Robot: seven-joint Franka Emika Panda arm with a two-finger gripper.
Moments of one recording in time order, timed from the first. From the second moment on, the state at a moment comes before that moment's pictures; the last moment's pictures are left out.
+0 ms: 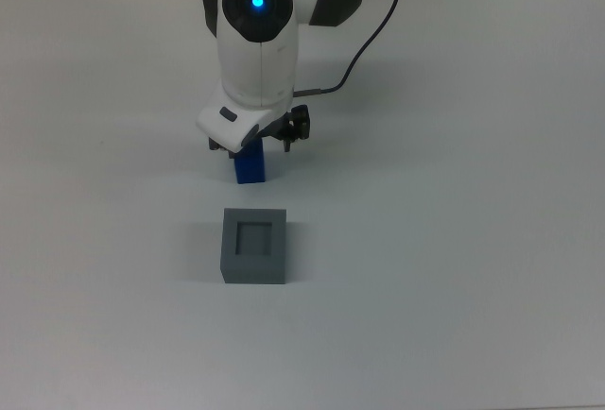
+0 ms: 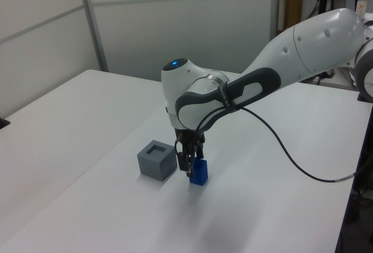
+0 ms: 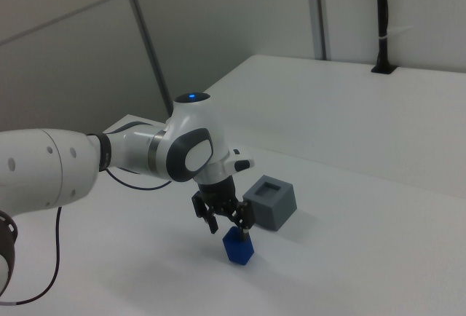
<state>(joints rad) 0.03 0.35 0.04 -1.76 -0.07 2.05 -0.05</state>
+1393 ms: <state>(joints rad) 0.01 0.30 0.04 -1.57 -0.06 2.00 -0.03</state>
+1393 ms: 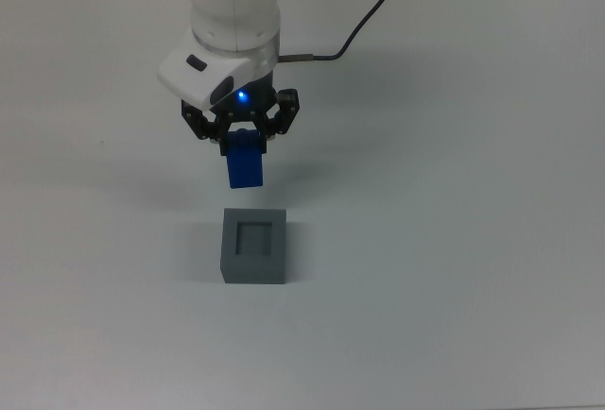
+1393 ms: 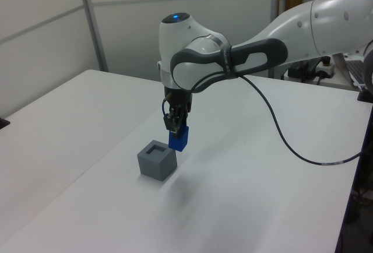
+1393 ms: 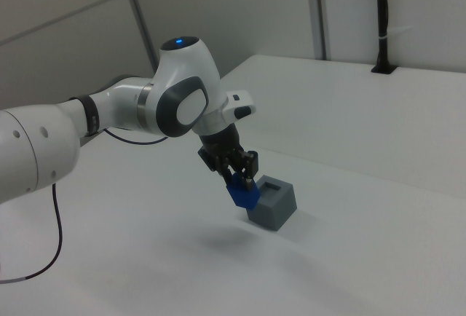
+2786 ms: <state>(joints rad) 0.02 0.59 0.04 -1.22 -0.06 1.94 0.06</state>
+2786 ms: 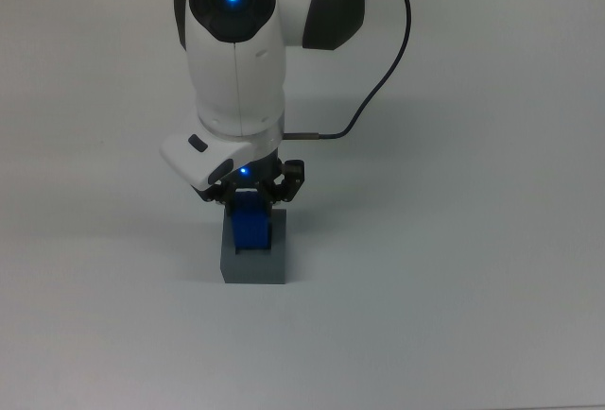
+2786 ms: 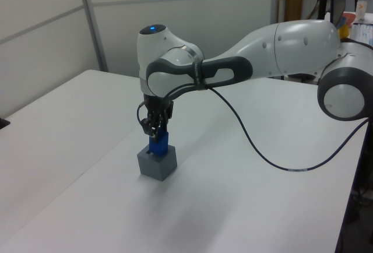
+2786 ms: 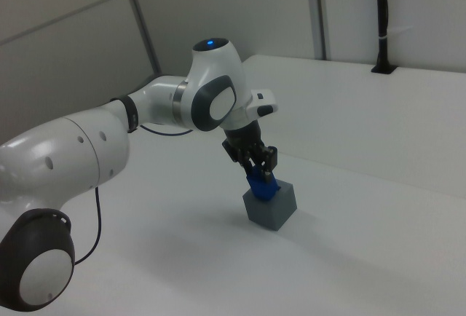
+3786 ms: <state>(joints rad) 0.02 0.62 0.05 -1.19 -0.06 1.94 0.11</state>
